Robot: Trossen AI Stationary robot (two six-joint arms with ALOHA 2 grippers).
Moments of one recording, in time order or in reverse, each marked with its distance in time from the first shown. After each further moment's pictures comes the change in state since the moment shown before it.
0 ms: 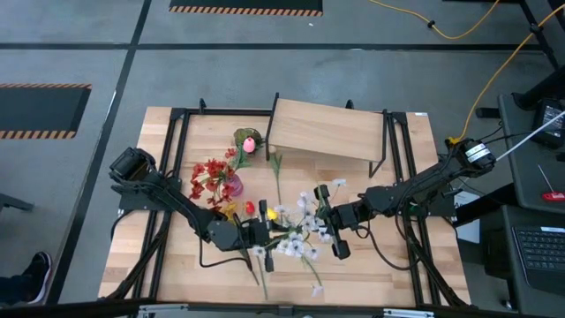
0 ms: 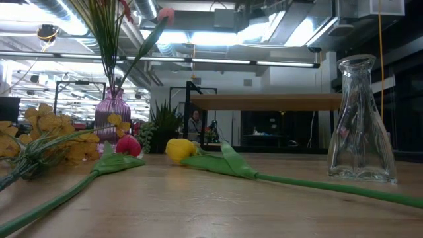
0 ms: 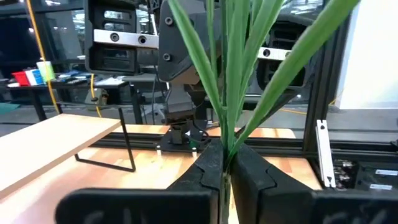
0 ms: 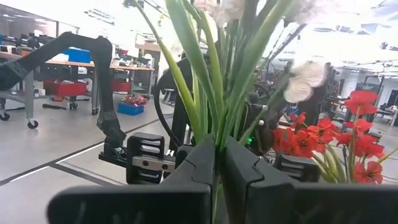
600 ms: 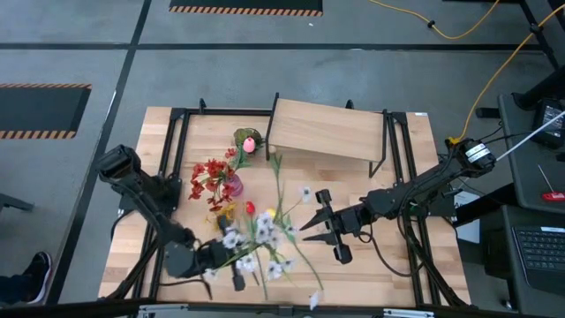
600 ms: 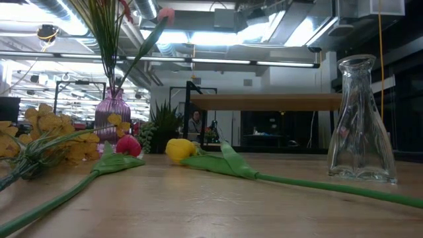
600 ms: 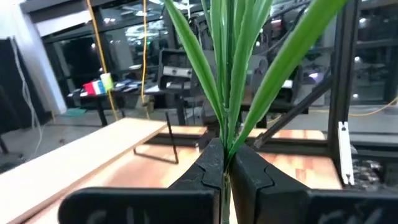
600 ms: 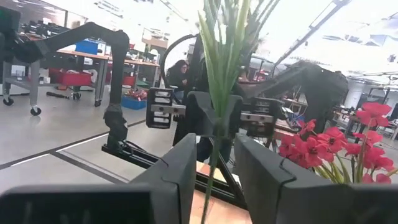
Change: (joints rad) left arm -0.305 -0.108 -0.001 -0.028 -0.494 0.148; right arm 0.028 0.000 0.000 -0.008 0.003 -0.070
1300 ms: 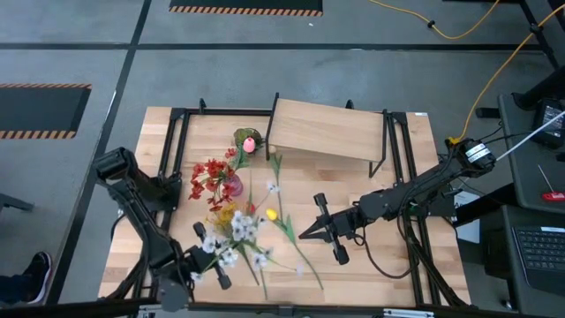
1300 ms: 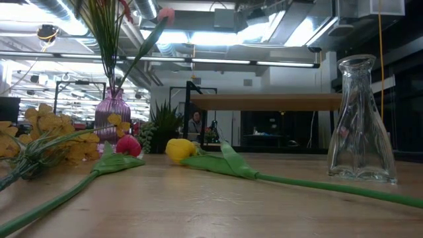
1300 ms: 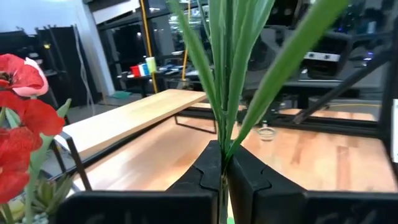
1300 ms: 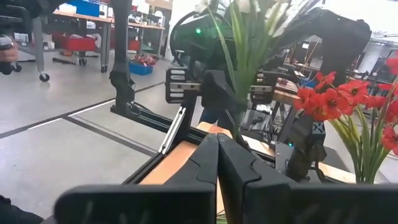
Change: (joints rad) left arm -0.126 0.007 0.000 -0.592 -0.340 -0.593; right arm 0.002 -0.001 0.000 -0.171 0.007 0.034
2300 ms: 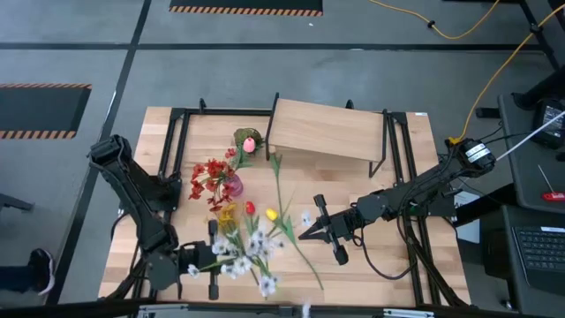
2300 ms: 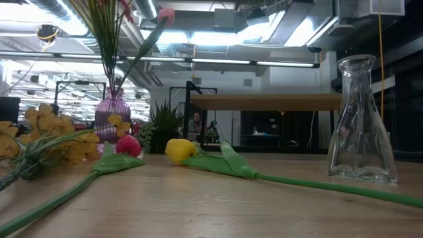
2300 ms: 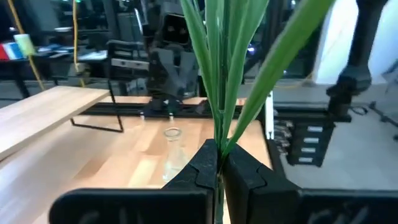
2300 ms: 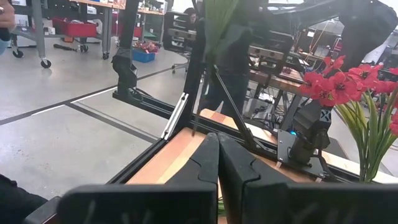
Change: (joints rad) left arm 0.047 -0.153 0.000 0.099 0.491 0.203; right arm 0.000 0.000 0.000 -0.056 0.000 -0.003
